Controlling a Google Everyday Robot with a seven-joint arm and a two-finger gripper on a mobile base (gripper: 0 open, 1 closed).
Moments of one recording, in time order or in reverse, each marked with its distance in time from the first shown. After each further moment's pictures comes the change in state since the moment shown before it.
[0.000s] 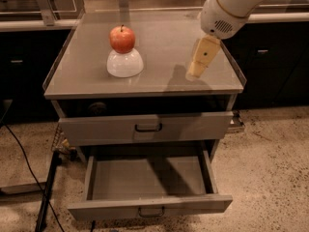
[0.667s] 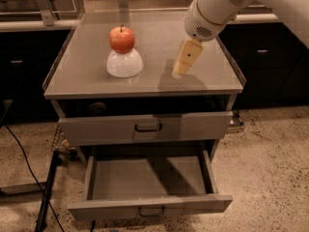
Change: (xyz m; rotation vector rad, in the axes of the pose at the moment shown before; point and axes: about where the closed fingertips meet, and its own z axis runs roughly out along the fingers) arm -0.025 -0.026 0.042 0.053 -0.044 -0.033
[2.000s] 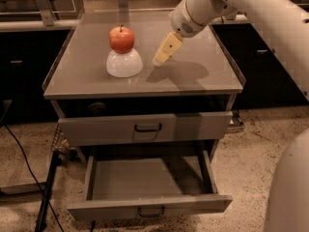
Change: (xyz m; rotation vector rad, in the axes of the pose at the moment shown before) arm -0.040 -0.049 0.067 -0.038 -0.239 0.093
